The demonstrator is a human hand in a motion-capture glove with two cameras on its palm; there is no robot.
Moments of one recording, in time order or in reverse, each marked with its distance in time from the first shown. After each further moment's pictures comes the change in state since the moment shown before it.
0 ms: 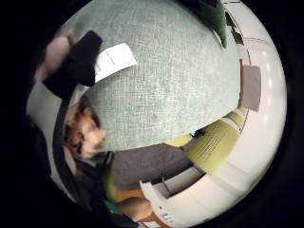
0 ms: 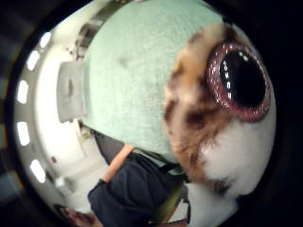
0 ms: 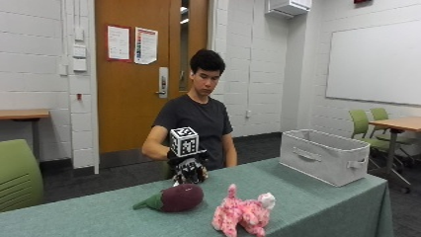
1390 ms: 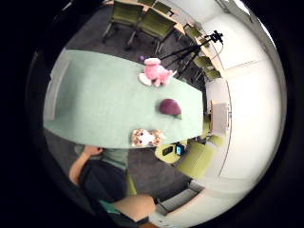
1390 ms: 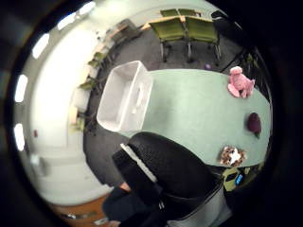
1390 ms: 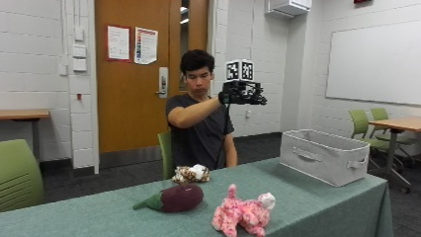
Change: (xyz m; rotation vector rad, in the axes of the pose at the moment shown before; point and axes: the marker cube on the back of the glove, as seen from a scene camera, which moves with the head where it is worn) arm -0.237 -0.026 -0.270 0.314 0.141 -0.194
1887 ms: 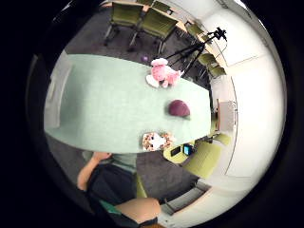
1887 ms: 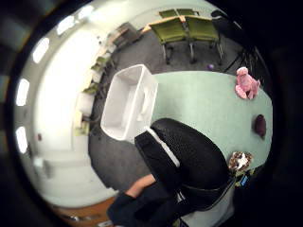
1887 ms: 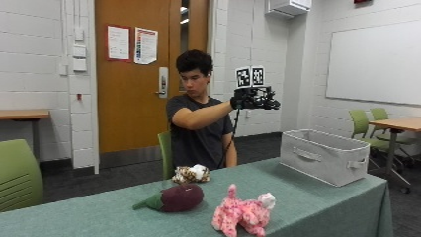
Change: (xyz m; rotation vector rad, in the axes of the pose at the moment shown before) arm -0.036 -0.028 0.020 0.025 -0.084 0.025
